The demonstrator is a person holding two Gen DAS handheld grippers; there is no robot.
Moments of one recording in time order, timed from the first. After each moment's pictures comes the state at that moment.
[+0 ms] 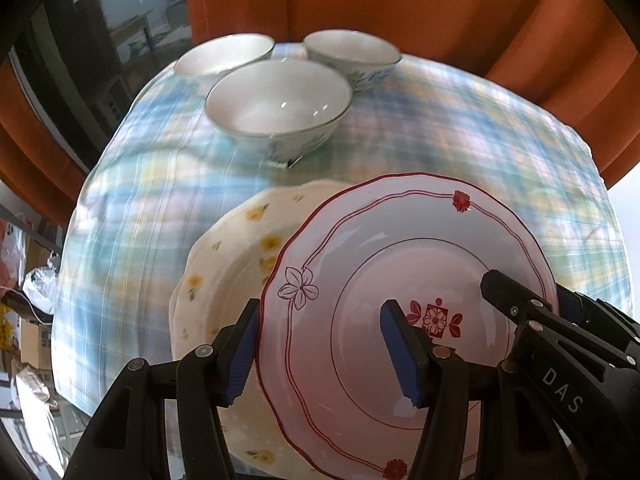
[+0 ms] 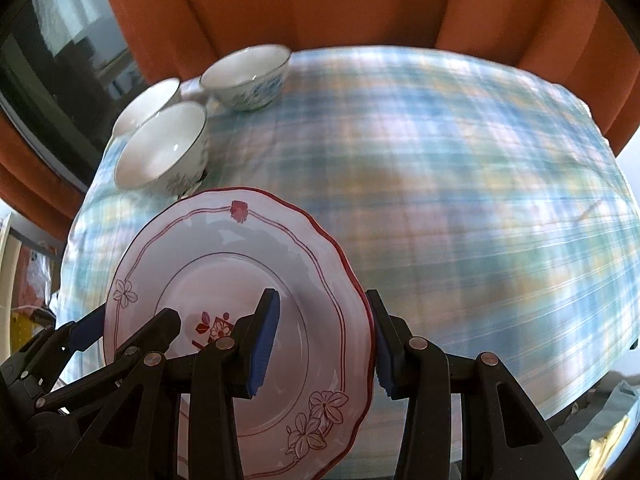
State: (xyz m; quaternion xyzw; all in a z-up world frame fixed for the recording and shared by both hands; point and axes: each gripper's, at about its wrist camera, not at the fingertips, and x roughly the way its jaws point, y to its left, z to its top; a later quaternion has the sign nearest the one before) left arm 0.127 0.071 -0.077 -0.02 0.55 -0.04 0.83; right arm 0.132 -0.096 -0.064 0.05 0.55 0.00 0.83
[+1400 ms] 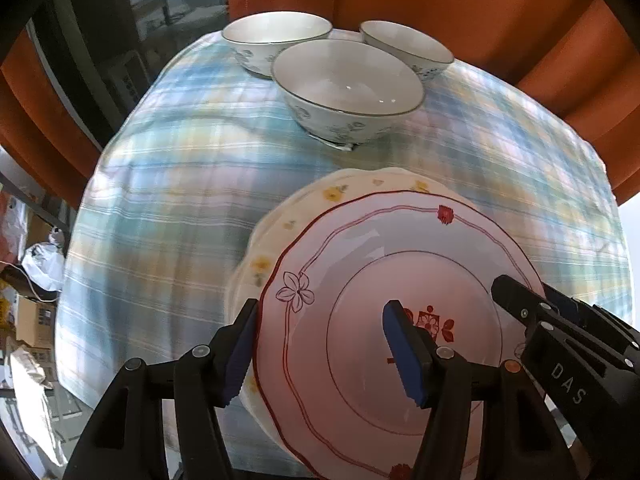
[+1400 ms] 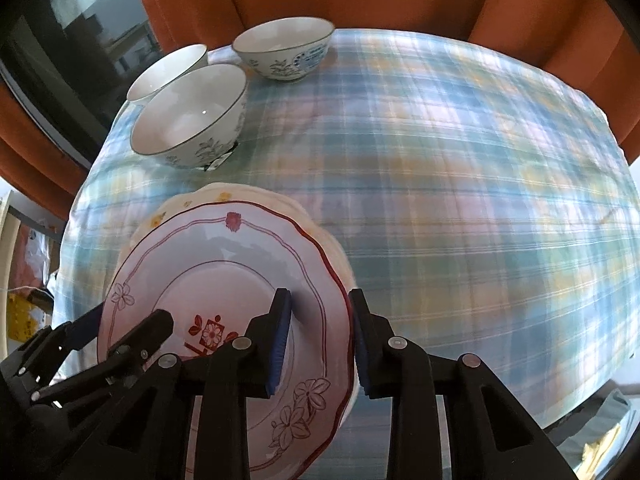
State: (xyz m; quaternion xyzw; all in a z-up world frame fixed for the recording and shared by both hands) left arm 0.127 0.116 -0.088 -0.04 0.56 -0.02 0.82; right arm 0.139 -0.055 -0.082 0.03 0.57 0.01 0.82
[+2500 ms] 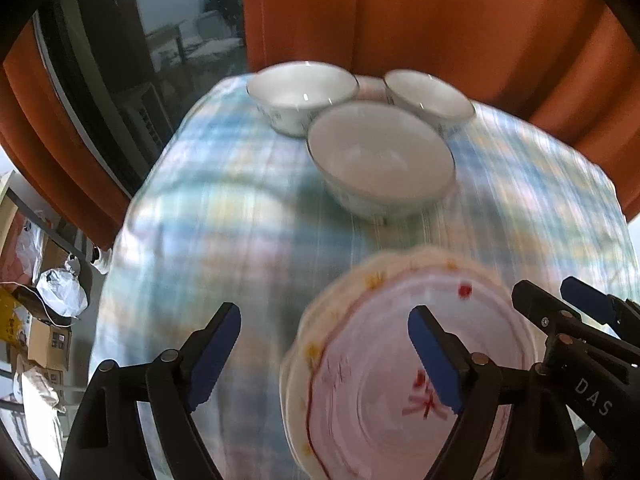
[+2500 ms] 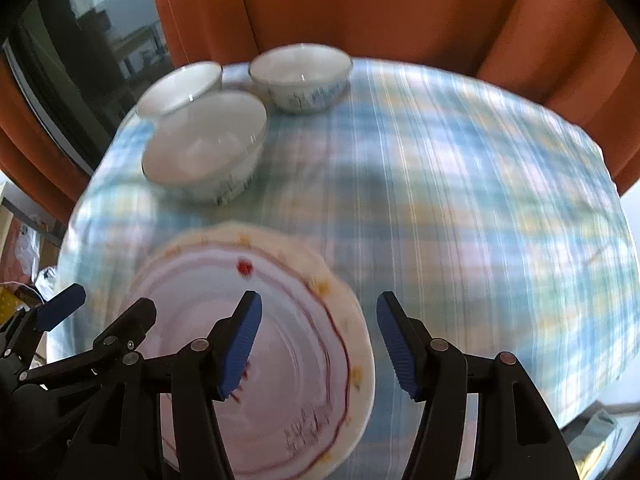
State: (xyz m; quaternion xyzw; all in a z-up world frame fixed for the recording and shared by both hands) left arm 0.162 0.137 -0.060 -0.03 0.51 0.00 0.86; right arm 0.164 -0.034 -0.057 0.00 0.54 0.01 0.84
